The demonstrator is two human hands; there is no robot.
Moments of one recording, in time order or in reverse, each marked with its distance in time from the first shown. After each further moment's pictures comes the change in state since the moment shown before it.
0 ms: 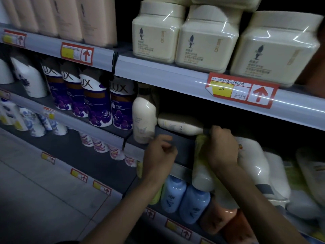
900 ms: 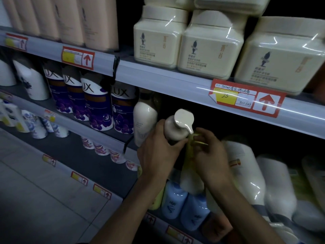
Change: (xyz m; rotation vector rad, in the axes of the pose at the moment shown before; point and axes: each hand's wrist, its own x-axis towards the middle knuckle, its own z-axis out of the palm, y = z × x) left_hand 0.015 0.033 -0.004 0.395 0.239 0.251; right_hand -0.026 -0.030 0.011 0.827 0.035 0.066
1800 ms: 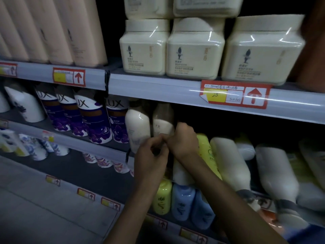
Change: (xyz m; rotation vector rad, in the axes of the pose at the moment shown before) left_hand -0.003 -0.024 -0.023 -0.474 -0.192 -0.119; right_hand 0.048 -0.026 0.063 -0.449 -0.085 0.073
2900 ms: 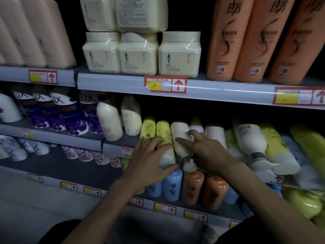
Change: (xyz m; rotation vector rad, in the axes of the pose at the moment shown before) left_hand -0.074 0.008 0.036 0.797 -0.420 0.752; right_hand -0.098 0.154 -0.147 -0.687 -0.269 -0.489
